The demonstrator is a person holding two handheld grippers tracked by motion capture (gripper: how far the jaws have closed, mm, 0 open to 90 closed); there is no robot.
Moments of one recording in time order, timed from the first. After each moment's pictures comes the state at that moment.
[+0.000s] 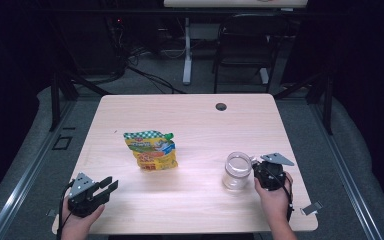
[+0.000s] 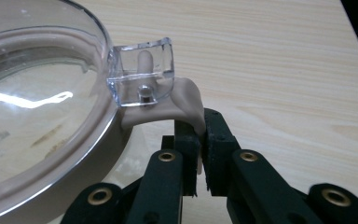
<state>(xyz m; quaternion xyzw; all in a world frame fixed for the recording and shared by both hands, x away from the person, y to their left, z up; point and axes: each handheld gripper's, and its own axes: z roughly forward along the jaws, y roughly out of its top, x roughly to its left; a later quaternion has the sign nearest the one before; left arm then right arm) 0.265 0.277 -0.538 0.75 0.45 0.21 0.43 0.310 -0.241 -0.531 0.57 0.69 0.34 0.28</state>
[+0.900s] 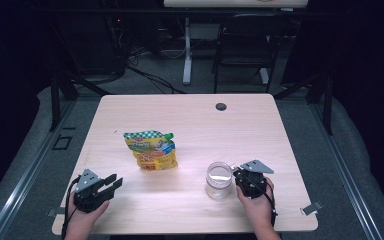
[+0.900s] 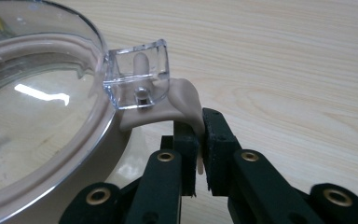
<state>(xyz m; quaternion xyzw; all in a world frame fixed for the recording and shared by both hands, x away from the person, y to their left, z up) 0.271 0.270 -0.542 0.76 0.45 0.21 0.42 0.301 -0.194 -0.546 0.52 0.72 0.37 0.26</state>
